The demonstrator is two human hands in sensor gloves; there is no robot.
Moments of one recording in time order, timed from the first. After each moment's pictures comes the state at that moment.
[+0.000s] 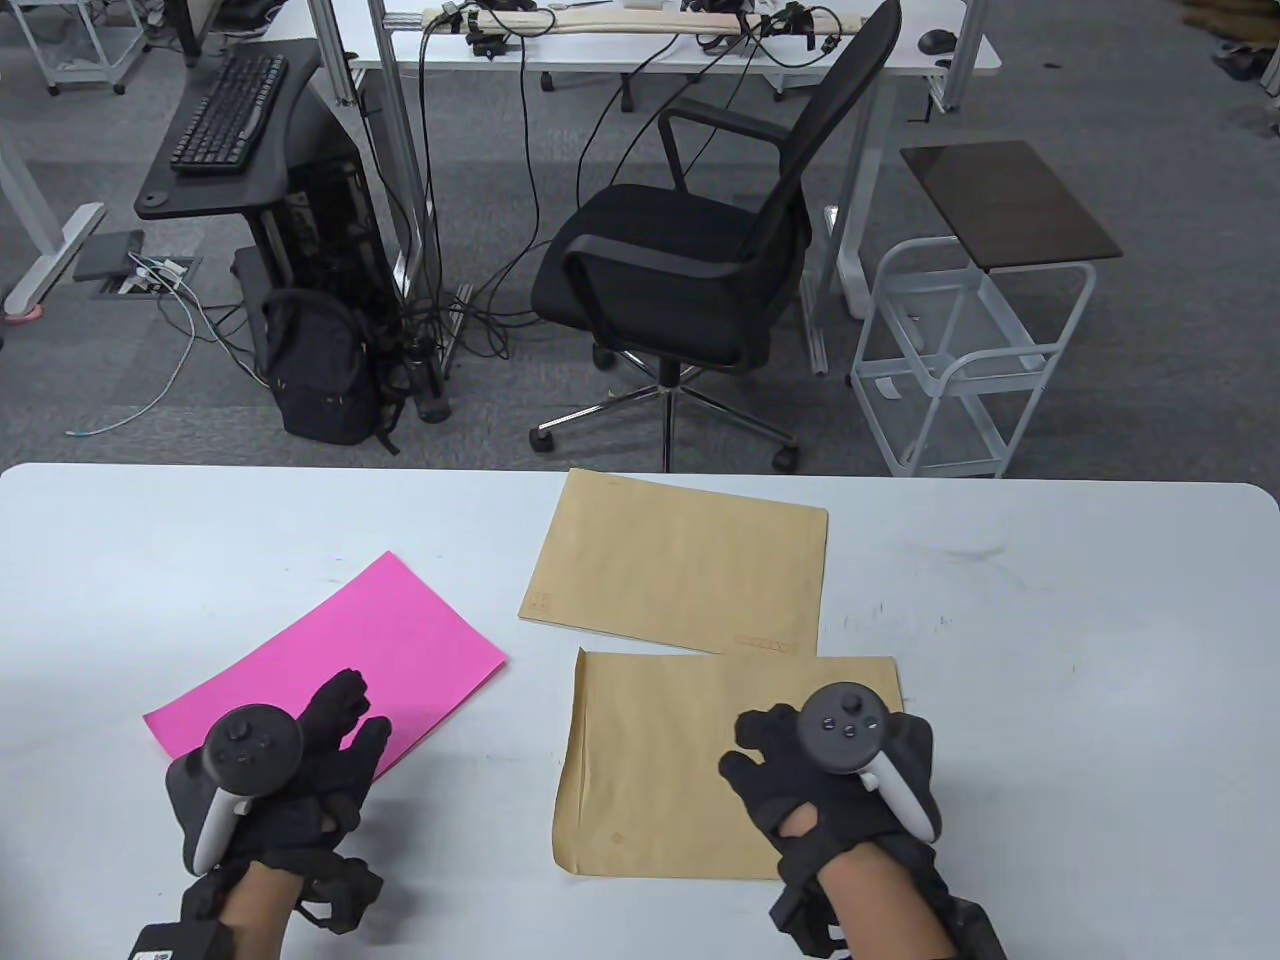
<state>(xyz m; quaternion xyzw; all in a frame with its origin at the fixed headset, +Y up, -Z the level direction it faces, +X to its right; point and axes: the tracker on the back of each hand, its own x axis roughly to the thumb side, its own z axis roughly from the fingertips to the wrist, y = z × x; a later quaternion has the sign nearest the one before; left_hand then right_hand) -0.336 -0.732 -0.329 0.01 0.06 0.30 0.95 0.168 -0.703 -0.321 -0.02 0.14 0.94 0.29</state>
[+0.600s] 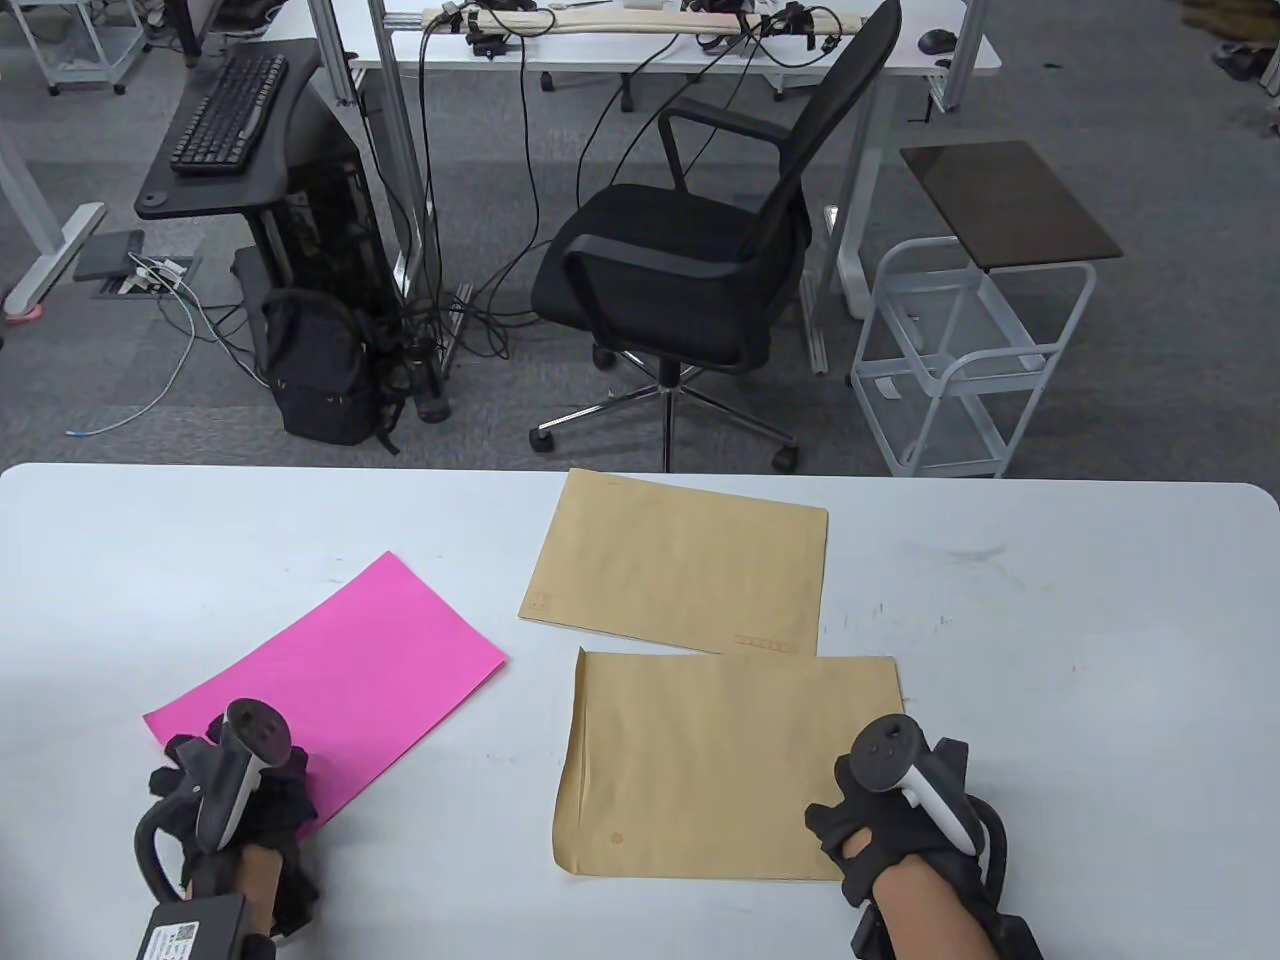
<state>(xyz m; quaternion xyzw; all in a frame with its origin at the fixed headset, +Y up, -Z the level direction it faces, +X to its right) -0.378 -0.780 -0.341 -0.14 0.39 0.01 0.91 0.208 -0.765 -0.325 -0.13 0.24 0.95 0.14</state>
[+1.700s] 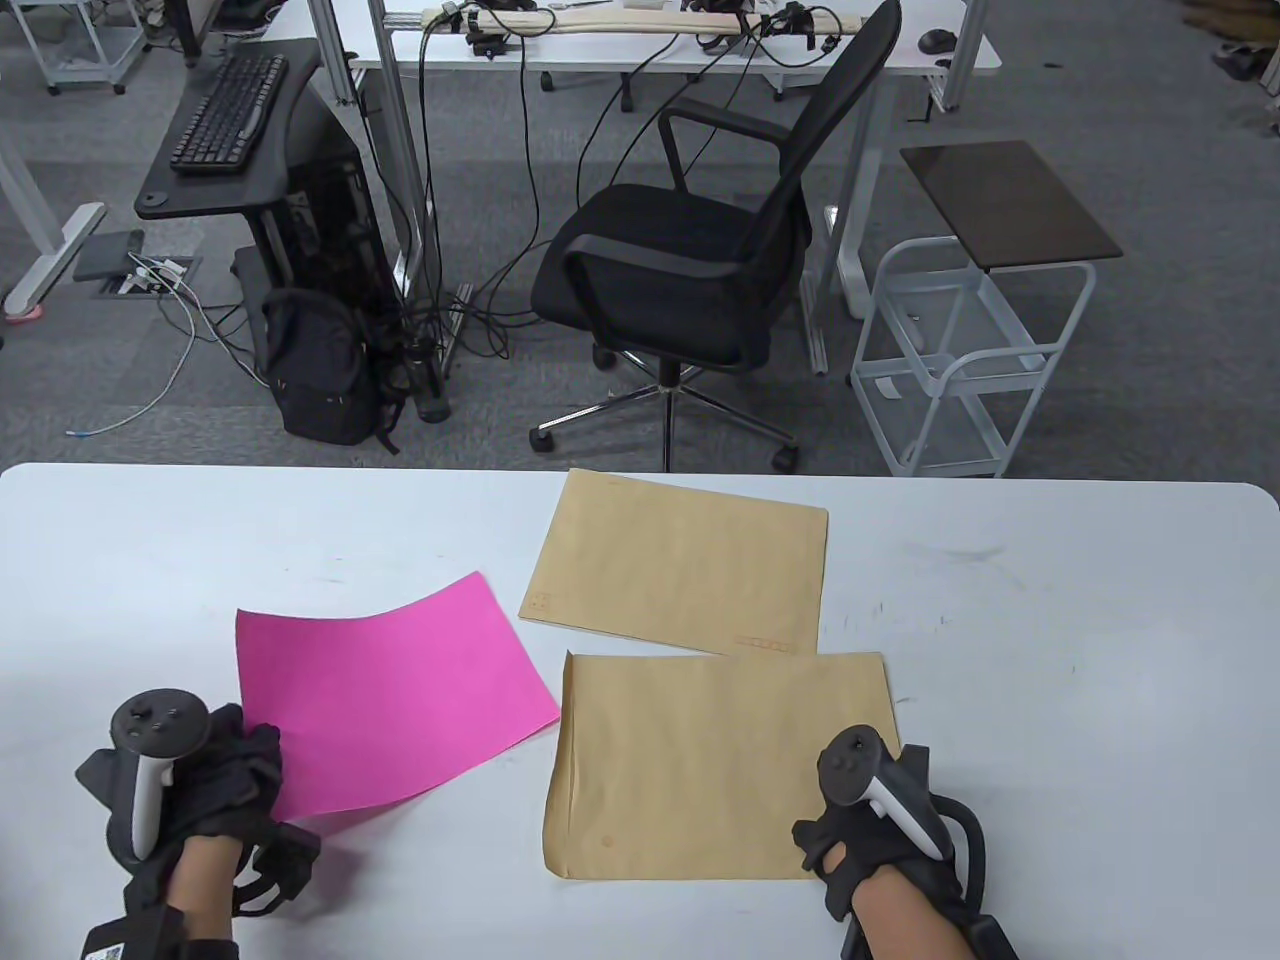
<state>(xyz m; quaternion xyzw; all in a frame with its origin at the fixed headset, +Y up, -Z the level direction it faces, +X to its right) -0.402 -0.732 -0.327 -0.02 0.30 0.35 0.89 0.190 -0.774 -0.323 -0.11 0.22 0.96 0.09</state>
